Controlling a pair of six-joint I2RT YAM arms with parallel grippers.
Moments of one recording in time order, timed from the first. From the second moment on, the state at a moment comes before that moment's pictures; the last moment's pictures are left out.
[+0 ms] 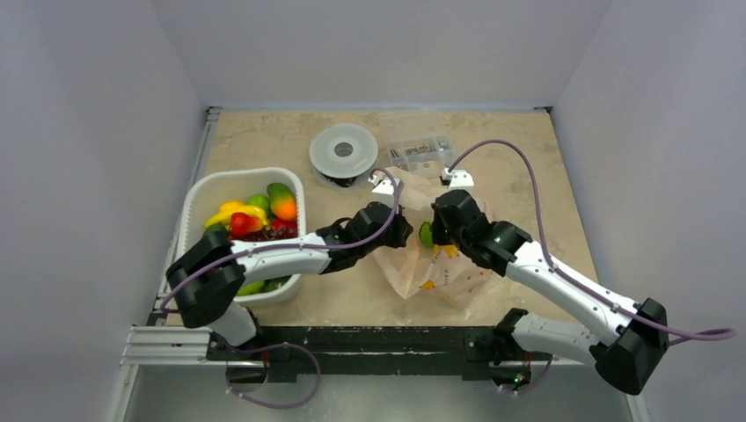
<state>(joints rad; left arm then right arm) -1.01 1.62 0.93 0.23 -0.28 -0.66 0.75 1.07 0.88 -0.57 0.39 0.54</state>
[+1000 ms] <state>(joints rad) -1.01 1.62 0.83 0.25 -0.15 -0.73 0.75 1.04 0.85 -0.51 0.31 0.49</state>
